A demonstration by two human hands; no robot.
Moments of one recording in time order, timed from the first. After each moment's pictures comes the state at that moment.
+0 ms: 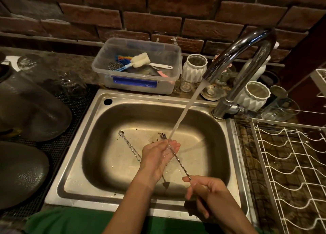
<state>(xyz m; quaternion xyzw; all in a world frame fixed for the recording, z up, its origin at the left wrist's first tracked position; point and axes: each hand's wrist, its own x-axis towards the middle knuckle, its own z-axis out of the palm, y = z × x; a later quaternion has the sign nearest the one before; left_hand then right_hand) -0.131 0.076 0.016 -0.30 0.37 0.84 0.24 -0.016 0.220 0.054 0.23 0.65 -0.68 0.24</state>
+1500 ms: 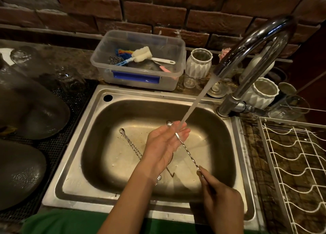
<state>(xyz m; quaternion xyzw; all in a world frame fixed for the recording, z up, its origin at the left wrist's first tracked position) -0.149 0.079 0.039 -0.18 0.33 0.89 0.26 -0.004 0.195 0.050 0.24 0.95 -0.22 -0.02</state>
